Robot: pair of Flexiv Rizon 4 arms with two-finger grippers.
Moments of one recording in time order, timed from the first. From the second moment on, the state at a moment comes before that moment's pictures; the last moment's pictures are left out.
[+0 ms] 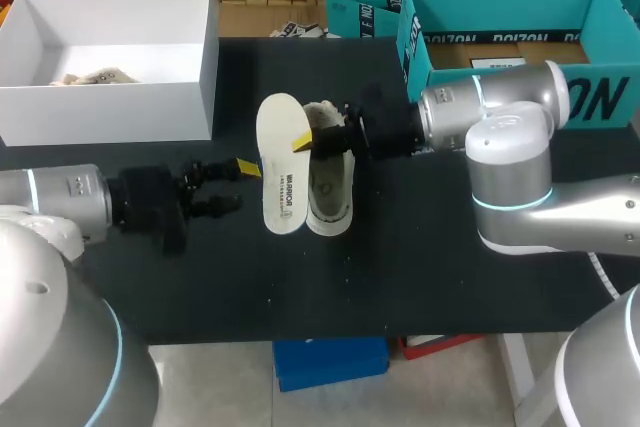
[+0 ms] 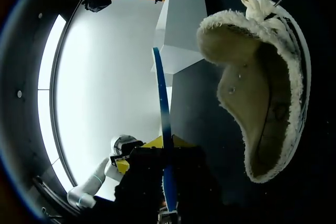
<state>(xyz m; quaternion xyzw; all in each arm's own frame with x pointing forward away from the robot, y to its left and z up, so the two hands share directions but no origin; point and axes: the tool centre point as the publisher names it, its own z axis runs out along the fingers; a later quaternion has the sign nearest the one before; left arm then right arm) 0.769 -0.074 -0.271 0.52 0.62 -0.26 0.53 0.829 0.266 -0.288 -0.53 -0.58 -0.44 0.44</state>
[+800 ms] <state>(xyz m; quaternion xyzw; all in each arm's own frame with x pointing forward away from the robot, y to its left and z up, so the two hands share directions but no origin) 0.770 -0.085 -0.192 0.64 0.63 -0.12 0.42 0.829 0.265 -0.288 -0.53 -0.58 -0.44 0.44</state>
